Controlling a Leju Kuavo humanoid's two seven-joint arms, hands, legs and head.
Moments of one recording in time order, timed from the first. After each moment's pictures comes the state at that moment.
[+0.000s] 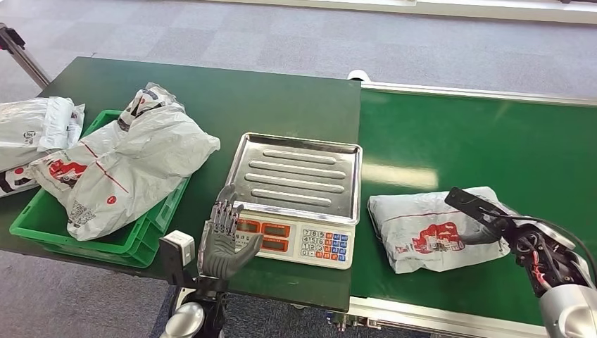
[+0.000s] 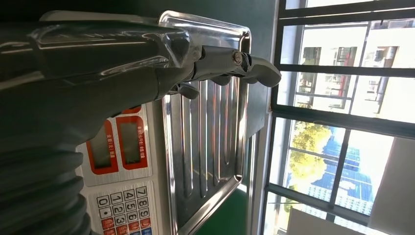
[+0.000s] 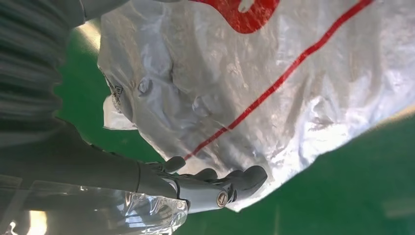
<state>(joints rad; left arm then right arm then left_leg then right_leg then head) -0.03 -0.11 -0.37 -1.42 0.19 0.11 -0.50 -0.82 -0.35 0.16 -0.39 0.85 0.43 -0.11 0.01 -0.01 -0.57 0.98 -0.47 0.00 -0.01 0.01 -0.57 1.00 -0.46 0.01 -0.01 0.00</state>
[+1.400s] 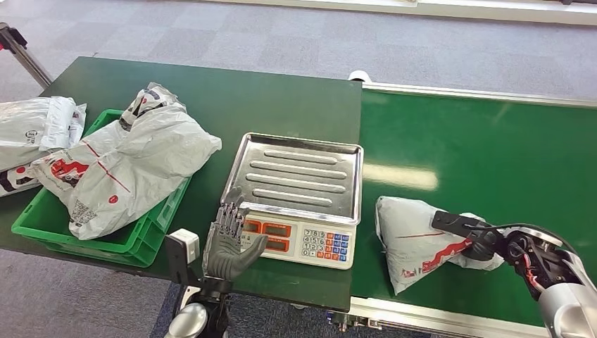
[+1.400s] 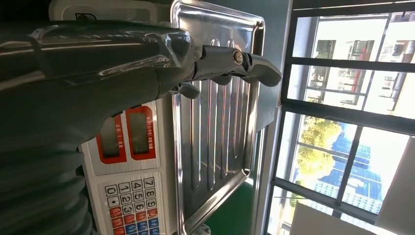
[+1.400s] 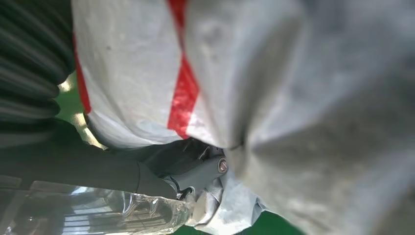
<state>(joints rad) -0.03 -0.14 -0.36 -1.40 0.20 0.08 -0.46 -0.84 -0.37 0.37 -0.32 0.84 0.64 -0.09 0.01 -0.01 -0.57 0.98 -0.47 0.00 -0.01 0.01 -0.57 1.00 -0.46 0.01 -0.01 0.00</state>
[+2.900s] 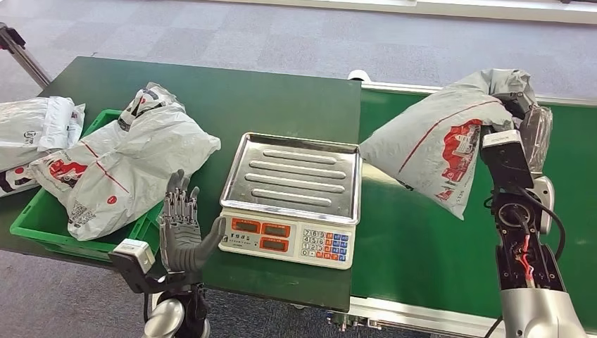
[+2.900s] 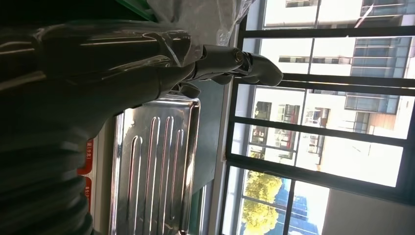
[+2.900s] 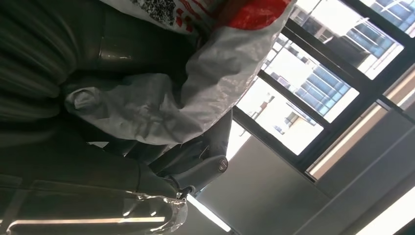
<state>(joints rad) 0.02 -0.15 -0.25 -1.56 0.14 0.18 -0.60 -0.69 -0.18 0.10 -1.06 0.36 -0.22 -0.55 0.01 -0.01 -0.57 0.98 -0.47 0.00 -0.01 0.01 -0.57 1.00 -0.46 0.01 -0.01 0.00</state>
